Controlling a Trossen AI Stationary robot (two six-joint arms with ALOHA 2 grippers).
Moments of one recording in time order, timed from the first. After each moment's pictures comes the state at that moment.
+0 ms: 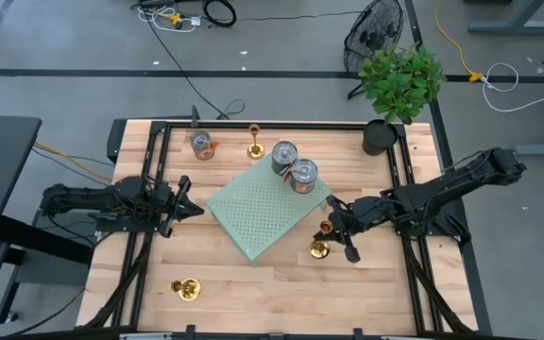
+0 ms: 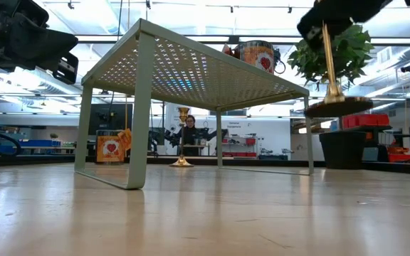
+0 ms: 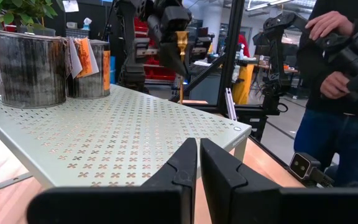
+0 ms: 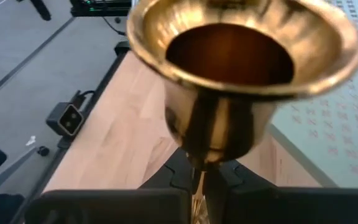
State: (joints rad) left arm -0.04 0.01 0.01 0.08 0.15 -0.12; right arm 0.33 1.14 0.74 -0.12 -0.01 0.14
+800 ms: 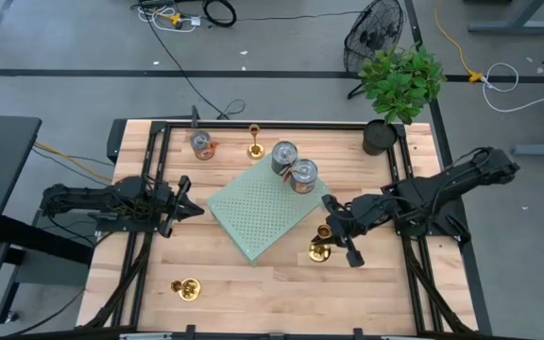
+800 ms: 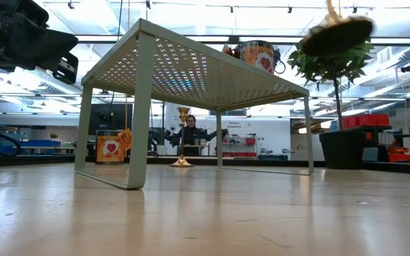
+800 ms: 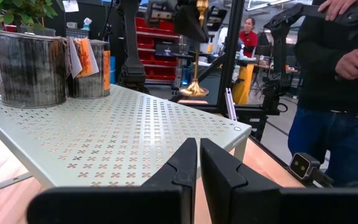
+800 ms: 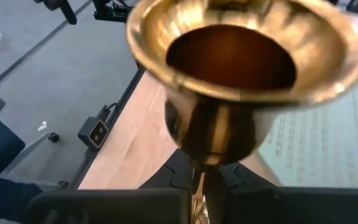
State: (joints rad) left arm -0.04 0.01 0.01 0.08 0.15 -0.12; right arm 0.38 1.25 1.12 -0.43 -0.02 0.09
